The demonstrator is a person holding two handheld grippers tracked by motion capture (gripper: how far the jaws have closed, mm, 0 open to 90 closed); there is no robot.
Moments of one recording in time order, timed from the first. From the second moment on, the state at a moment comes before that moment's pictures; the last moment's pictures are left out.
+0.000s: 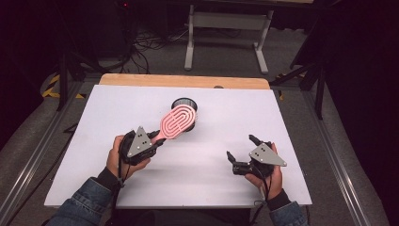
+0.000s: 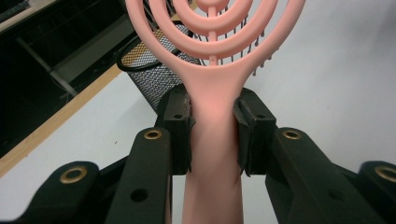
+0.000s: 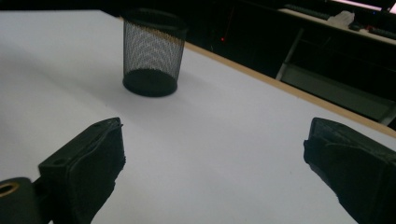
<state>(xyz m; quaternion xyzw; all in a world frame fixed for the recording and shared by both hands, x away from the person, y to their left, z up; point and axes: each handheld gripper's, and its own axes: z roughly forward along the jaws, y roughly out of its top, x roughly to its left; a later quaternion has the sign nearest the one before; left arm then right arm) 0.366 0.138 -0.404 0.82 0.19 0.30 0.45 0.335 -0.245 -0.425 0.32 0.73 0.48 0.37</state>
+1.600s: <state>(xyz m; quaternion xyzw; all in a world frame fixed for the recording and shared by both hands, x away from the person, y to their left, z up) 0.344 0.095 -0.430 0.79 0.17 0.33 0.49 0.373 -0.126 -0.385 0.35 0.68 0.61 0.18</state>
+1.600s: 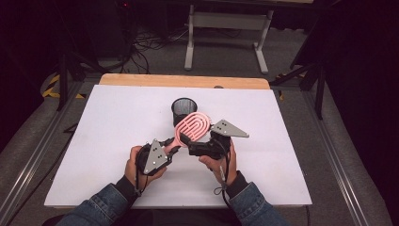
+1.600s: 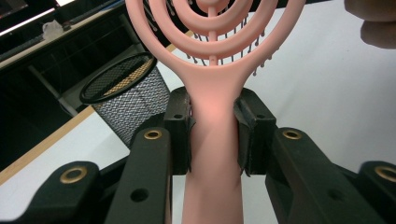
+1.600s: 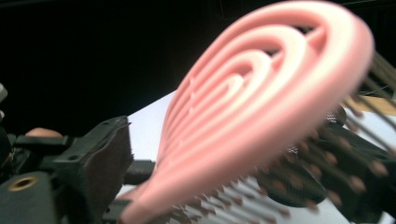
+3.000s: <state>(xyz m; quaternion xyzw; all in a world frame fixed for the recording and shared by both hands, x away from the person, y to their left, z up) 0.348 0.088 -0.436 0.81 0.16 0.33 0.46 0.349 -0.127 -0.378 0.27 0.68 0.67 0.16</state>
